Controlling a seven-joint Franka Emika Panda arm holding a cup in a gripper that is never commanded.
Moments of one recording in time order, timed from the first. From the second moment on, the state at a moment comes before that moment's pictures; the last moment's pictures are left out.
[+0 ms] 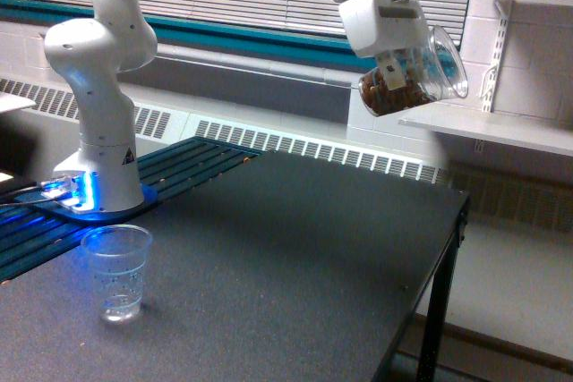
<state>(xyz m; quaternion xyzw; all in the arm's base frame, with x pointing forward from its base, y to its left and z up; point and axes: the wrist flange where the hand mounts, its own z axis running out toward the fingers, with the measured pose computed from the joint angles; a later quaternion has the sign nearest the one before) 0.600 -0.111 0.475 -0.88 0.42 -0.24 0.06</state>
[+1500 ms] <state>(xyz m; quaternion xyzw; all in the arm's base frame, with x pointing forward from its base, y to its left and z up) 0.447 -0.240 0.521 -0.84 0.44 -0.33 0.06</state>
